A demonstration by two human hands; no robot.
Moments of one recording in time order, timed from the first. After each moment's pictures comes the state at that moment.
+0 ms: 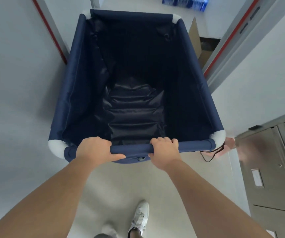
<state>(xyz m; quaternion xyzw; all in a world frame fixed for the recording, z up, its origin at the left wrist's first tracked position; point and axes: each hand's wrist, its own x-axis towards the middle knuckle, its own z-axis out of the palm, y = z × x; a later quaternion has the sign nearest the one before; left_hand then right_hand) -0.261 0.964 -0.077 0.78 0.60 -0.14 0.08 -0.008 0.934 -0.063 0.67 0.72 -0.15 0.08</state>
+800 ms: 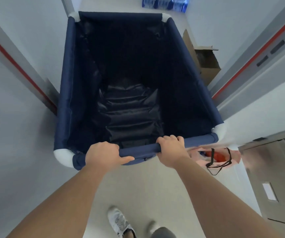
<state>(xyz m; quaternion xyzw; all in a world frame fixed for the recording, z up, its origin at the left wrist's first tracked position) -0.274 1.214 -0.076 0.80 0.57 -0.14 0.11 -0.027 1.171 -0.057 0.70 0.69 -0.15 0.09</state>
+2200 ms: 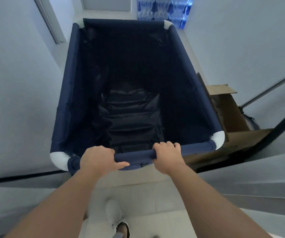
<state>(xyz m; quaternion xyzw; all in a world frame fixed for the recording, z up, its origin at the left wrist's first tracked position) -0.236 1.700 -0.082 0.83 0.53 -0.14 0.09 0.006 1.634 -0.060 0.73 0.66 -0.16 0.08</state>
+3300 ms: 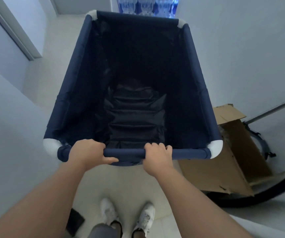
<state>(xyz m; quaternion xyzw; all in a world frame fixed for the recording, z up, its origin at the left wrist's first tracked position) -0.186 2.054 -0.087 0.89 0.43 -0.12 0.03 0.036 1.934 -0.056 0.80 0.57 -0.18 0.07</state>
